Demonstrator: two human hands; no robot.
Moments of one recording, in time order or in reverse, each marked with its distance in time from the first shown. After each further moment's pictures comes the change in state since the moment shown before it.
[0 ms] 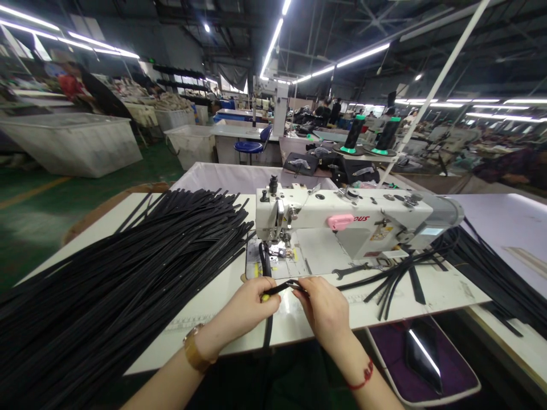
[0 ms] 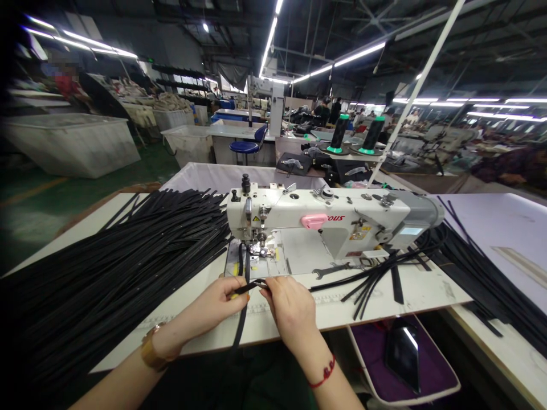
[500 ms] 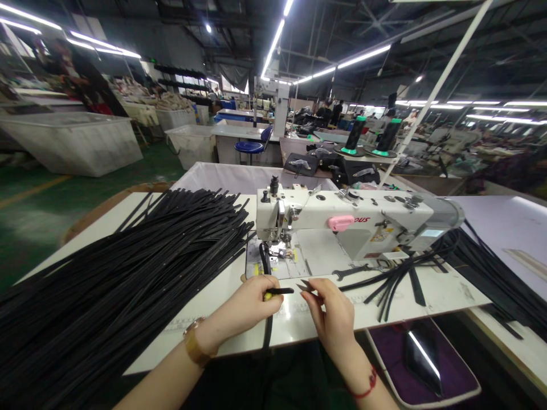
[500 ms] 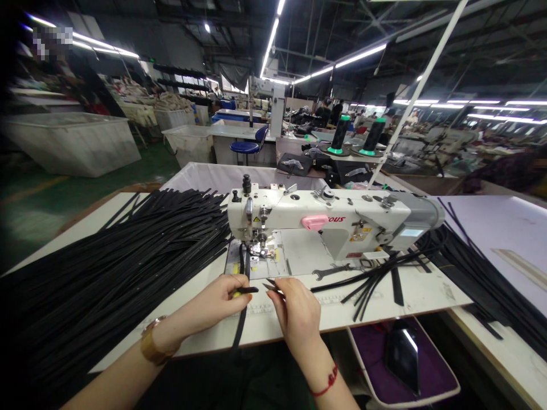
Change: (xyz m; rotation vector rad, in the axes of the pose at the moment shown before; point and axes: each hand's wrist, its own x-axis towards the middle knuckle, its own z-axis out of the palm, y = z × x) left_hand 0.005 0.007 -0.005 0.078 -0.052 0.045; right_hand -0.007 0.000 -0.006 0.127 0.095 0.134
